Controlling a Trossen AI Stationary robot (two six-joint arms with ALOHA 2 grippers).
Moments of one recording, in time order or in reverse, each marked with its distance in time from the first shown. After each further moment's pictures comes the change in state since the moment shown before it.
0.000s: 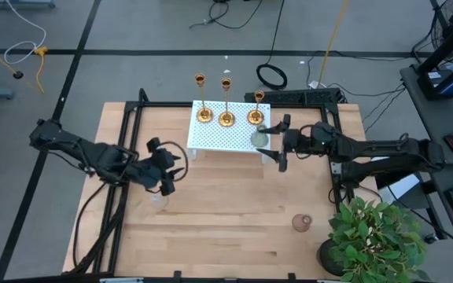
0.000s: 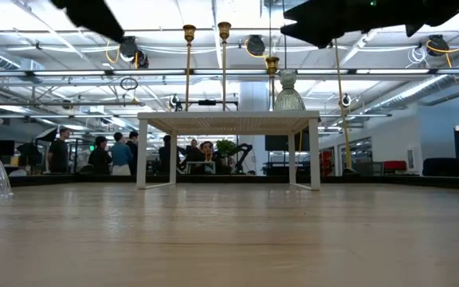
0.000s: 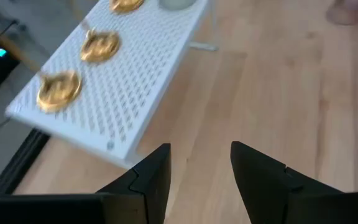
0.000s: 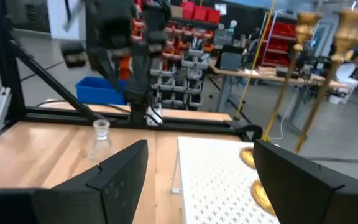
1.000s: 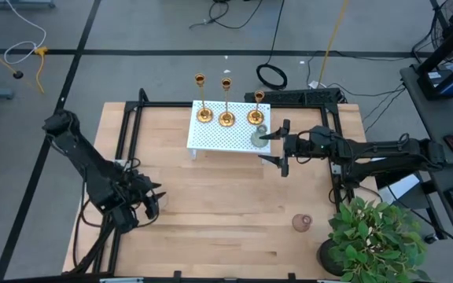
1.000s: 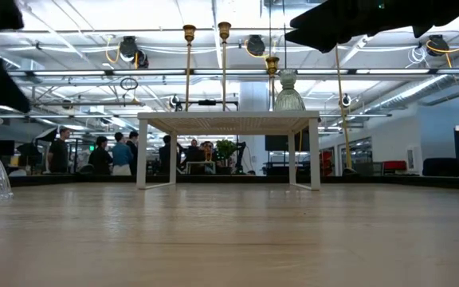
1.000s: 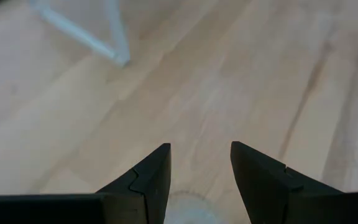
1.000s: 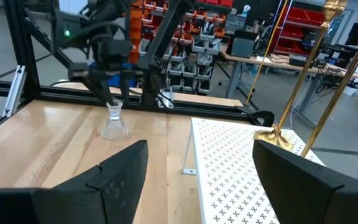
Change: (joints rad) left arm -0.570 0.055 -0.373 -0.124 -0.194 -1.074; right arm 0.036 -0.023 -0.021 -0.076 0.002 -0.013
